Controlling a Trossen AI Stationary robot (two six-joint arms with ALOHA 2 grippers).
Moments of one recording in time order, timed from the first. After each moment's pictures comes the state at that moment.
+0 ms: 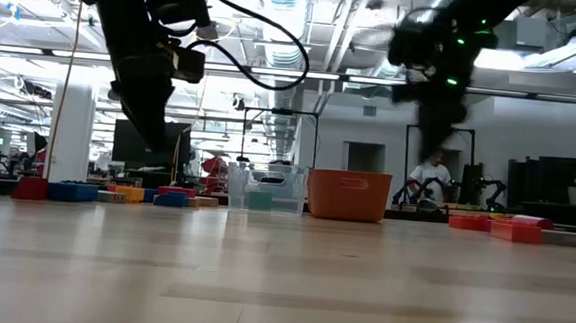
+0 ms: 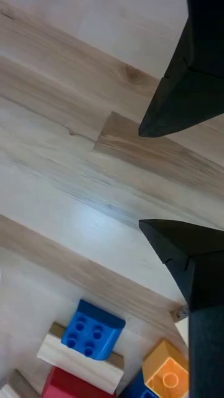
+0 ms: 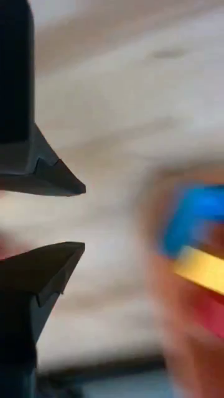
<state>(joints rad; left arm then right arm) 0.10 1.31 0.85 -0.68 -0.19 -0.32 -0.48 1.42 1.01 -0.86 0.12 -0.25</state>
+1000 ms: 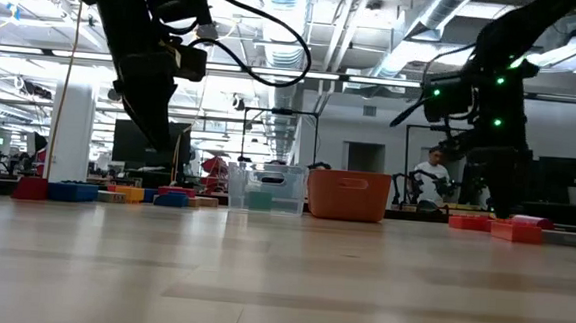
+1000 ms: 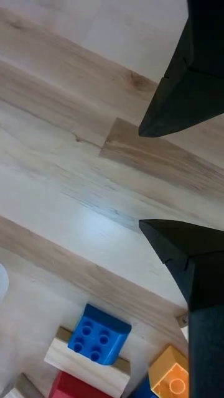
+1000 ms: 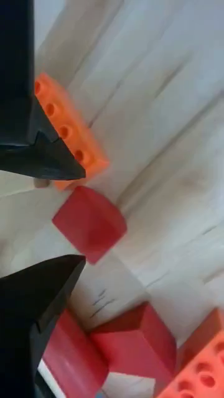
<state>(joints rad) 0.09 1.31 0.85 -0.66 -0.19 -0.33 -0.53 1.36 0.73 -0.94 0.12 0.21</state>
